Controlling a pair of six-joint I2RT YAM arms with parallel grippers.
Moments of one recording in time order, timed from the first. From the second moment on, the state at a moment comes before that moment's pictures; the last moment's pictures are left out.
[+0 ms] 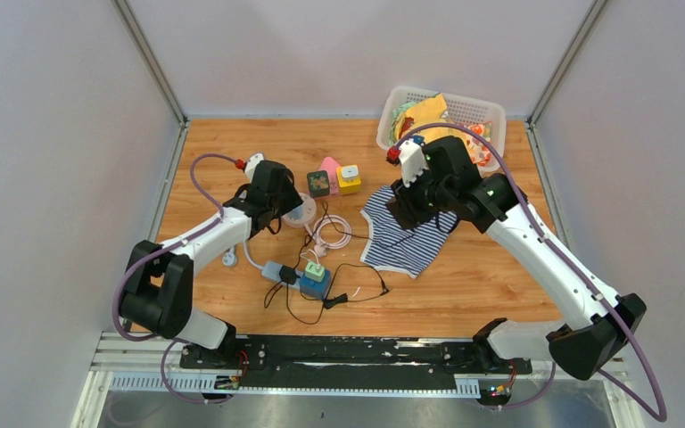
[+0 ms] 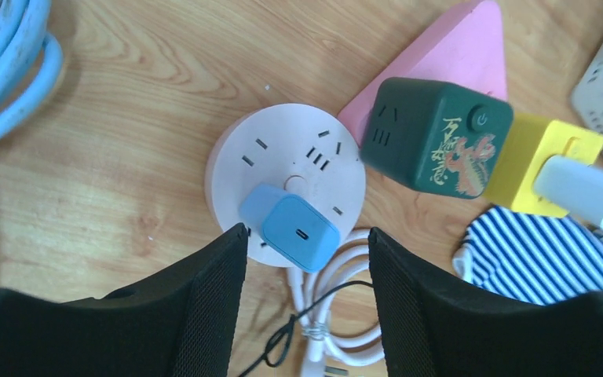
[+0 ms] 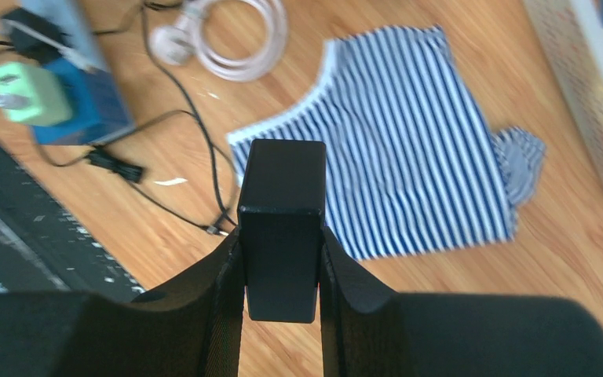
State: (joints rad) left arm -0.39 1.46 0.87 -0.14 -0.27 -0.80; right arm 0.61 1.25 1.37 -0.90 -0.15 -0.17
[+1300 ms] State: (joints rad) left arm -0.44 1.61 1.03 -0.37 -0.44 -1.08; right arm 0.61 1.11 1.35 -1.00 -0.02 -0.16
